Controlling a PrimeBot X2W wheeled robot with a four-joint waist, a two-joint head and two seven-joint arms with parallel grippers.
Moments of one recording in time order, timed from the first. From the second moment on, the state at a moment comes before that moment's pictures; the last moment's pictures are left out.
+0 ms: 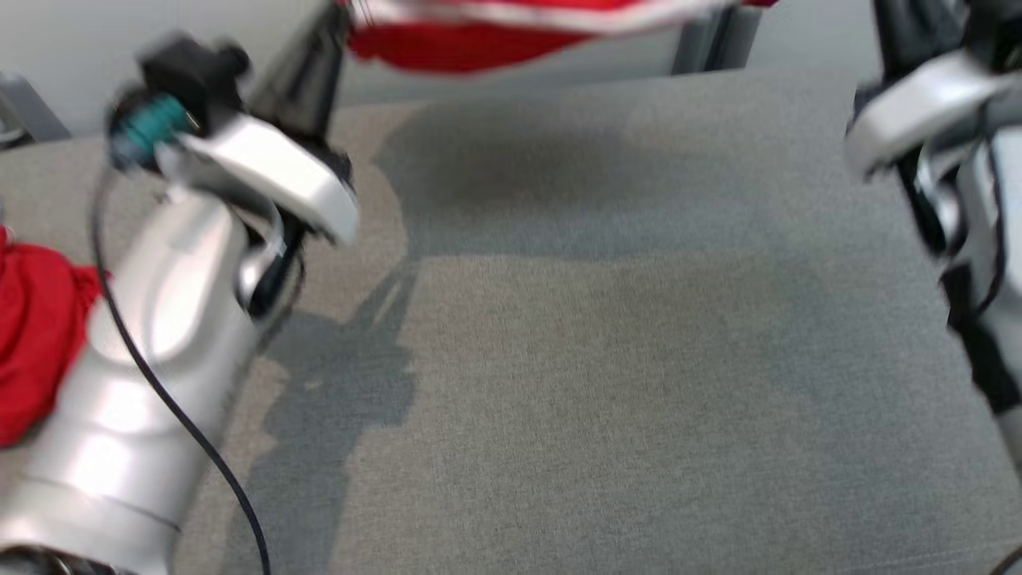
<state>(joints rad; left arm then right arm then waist) -0.94 0.23 -0.55 0.66 -0.56 -0.12 -0.26 -1.02 -0.26 0.34 0.75 0.17 0.13 -0.26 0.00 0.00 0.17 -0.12</state>
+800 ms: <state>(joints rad) -0.35 0.28 -0.71 0.55 -0.46 -0.12 -0.26 -0.34 -0.24 0.22 0.66 0.18 0.13 -0.26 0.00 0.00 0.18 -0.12</state>
